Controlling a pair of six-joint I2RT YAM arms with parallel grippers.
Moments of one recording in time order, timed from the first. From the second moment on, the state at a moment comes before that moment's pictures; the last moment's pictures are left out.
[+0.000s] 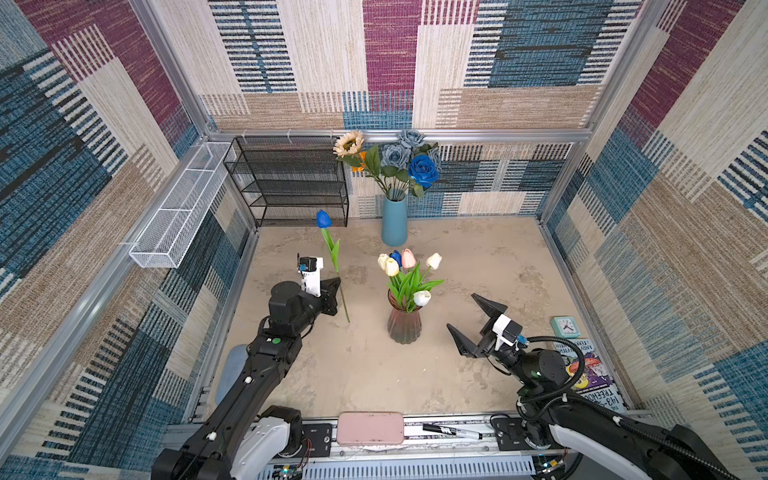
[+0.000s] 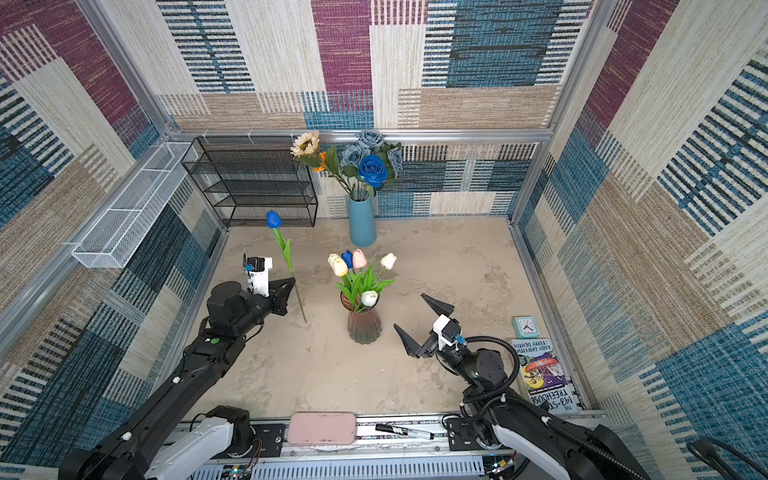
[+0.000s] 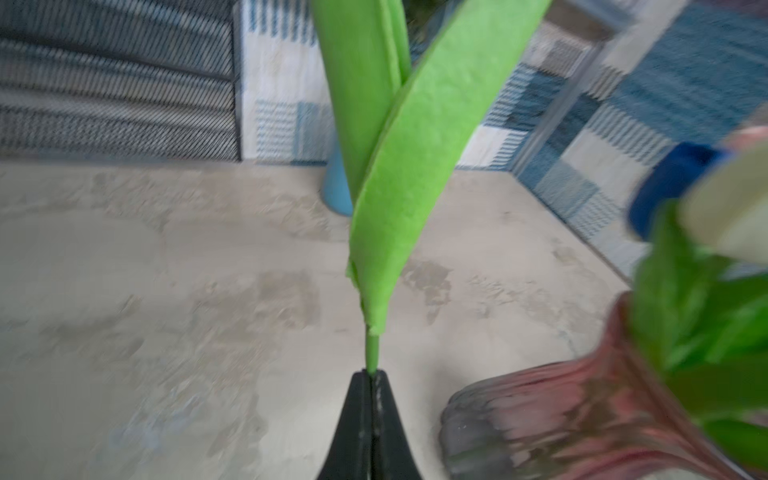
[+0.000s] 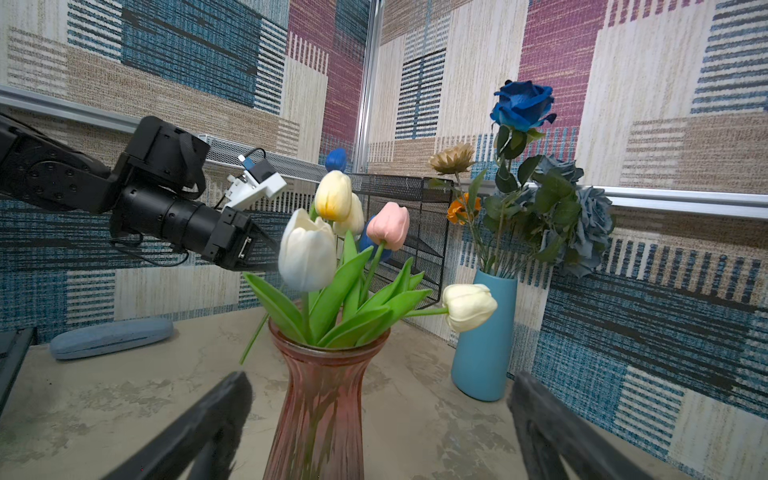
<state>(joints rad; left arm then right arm) -0.23 0.89 0.54 0.17 0.31 -0.21 0.60 0.79 0.01 1.15 -0.24 -0.05</state>
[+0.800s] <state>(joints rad) -0.47 0.80 0.67 0.47 0.59 -0.13 0.60 0.74 0.01 1.15 -0.23 -0.05</state>
